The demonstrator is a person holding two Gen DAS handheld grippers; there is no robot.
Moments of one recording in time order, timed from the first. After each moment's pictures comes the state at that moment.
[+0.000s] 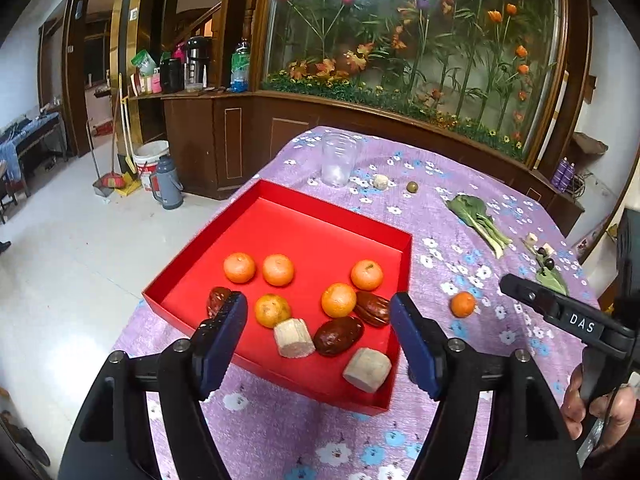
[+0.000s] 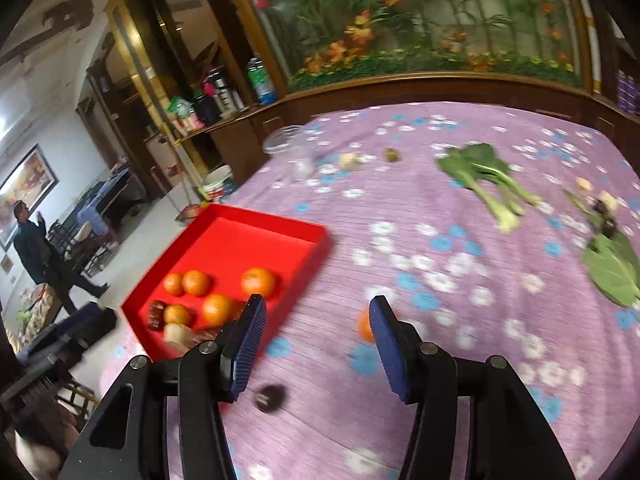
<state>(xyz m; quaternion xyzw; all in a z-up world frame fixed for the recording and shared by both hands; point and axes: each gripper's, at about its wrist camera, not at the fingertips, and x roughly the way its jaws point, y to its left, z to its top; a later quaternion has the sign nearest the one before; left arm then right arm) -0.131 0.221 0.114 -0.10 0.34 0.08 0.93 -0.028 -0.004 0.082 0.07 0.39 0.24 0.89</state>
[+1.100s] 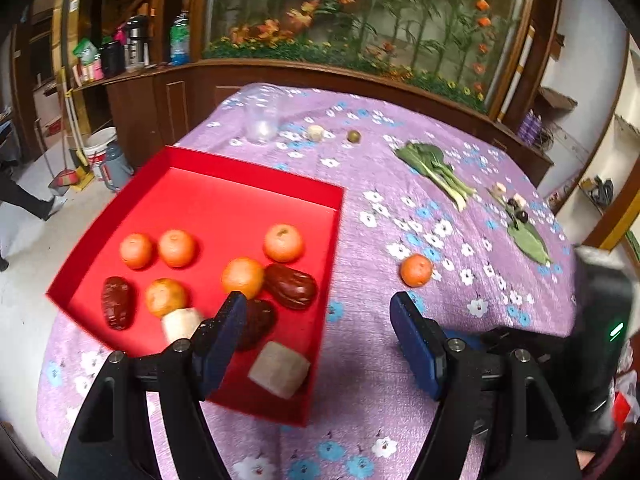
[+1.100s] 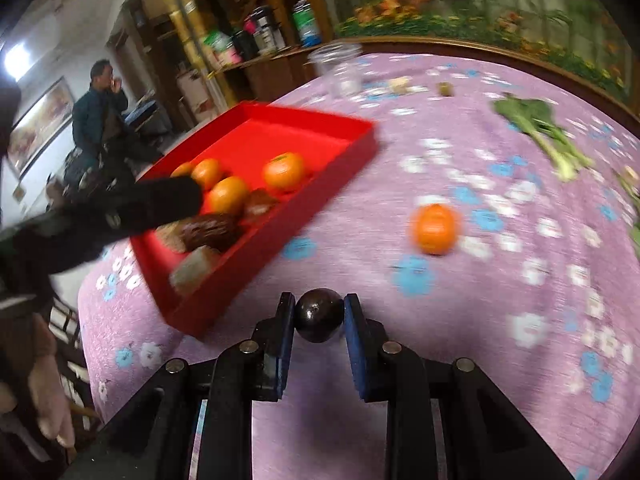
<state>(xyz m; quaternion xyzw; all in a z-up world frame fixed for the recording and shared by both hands) -0.077 0.162 0.078 -0.08 0.40 -0.01 0.91 -0.055 0.020 0.019 -0.01 0.43 0.31 0.85</state>
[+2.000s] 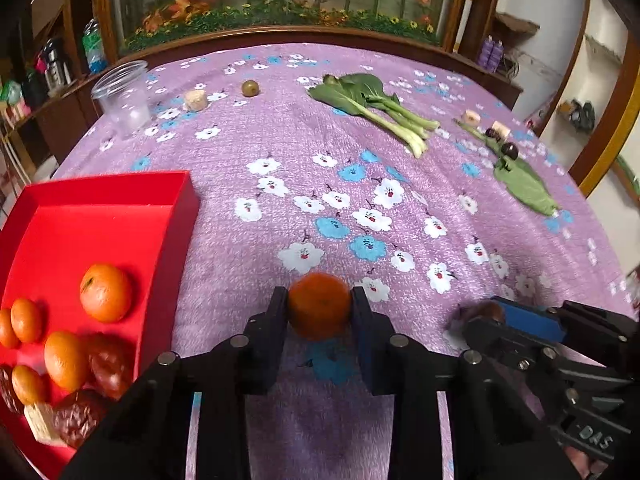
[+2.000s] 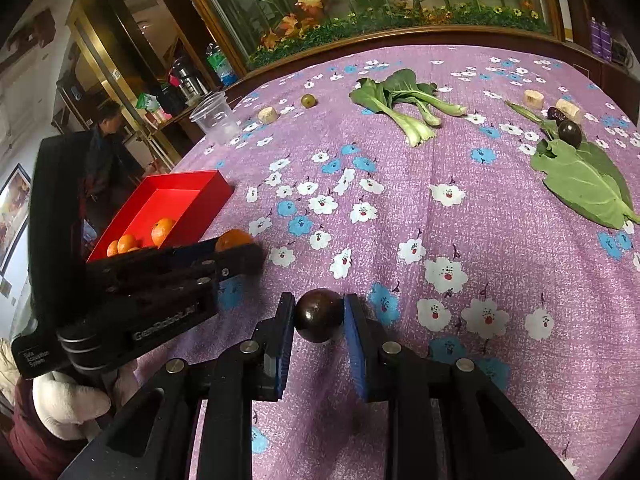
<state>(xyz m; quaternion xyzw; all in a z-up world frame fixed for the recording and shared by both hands) 0.010 0.070 0.023 0.00 0.46 -0.09 0.89 -0.021 -0.088 0.014 0.10 0.44 0.22 0.87</state>
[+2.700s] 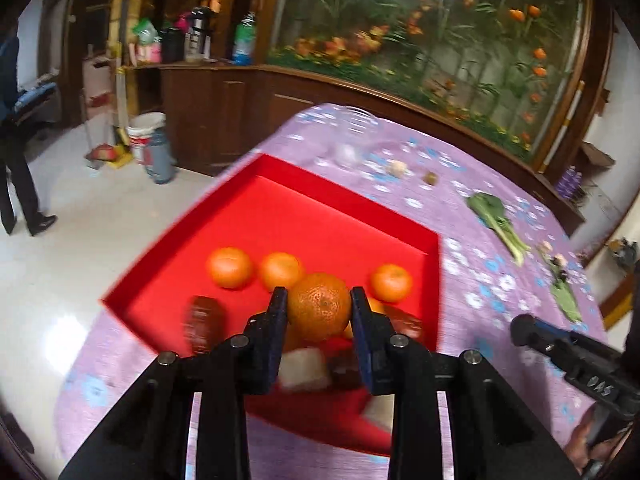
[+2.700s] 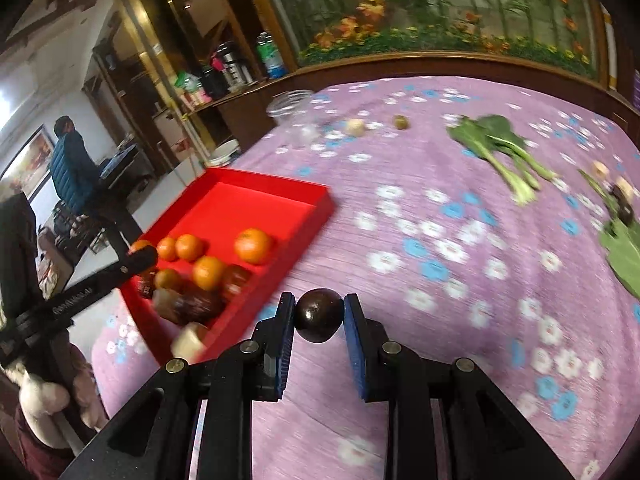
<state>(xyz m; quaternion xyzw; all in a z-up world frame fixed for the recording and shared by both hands) -0.079 0.253 0.075 -0.13 0.36 0.09 0.92 -0.026 0.019 0.062 0.05 0.42 0.28 0.86</state>
